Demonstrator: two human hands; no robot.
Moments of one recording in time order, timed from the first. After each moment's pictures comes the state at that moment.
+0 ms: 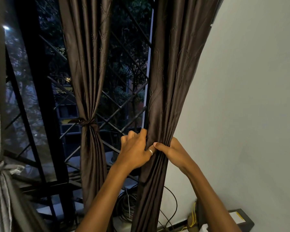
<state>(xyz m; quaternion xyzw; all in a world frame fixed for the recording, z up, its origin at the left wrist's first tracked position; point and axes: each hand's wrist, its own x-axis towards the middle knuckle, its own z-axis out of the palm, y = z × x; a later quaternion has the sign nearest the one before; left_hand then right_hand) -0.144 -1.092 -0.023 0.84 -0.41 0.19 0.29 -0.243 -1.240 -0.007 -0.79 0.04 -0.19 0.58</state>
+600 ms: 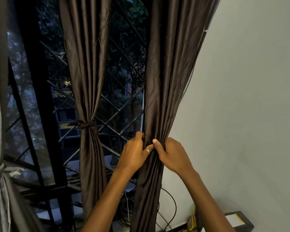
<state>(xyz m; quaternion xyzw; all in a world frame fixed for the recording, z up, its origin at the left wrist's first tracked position) -0.152 -1.098 -0.023 0.82 -0.36 0.12 0.42 -0.247 -1.236 -0.010 -0.92 0.11 -0.30 0.24</state>
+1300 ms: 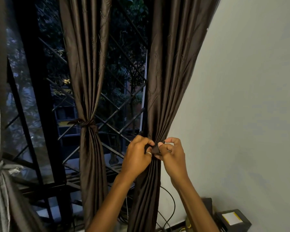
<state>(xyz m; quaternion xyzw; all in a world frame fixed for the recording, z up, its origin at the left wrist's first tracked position) -0.167 -1.103 -0.035 0.77 -0.39 0.16 0.48 -0.262 -1.206 -0.023 -0.69 0.13 -0.36 0.61</state>
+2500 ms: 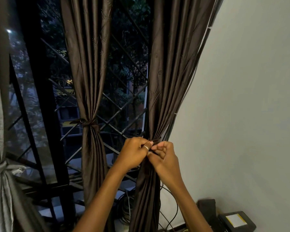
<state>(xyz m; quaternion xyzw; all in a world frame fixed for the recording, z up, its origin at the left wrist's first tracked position) -0.152 -1.084 -0.011 0.79 -0.41 0.06 0.46 -0.254 -1.192 -0.040 -0.75 0.08 -0.34 0.57</state>
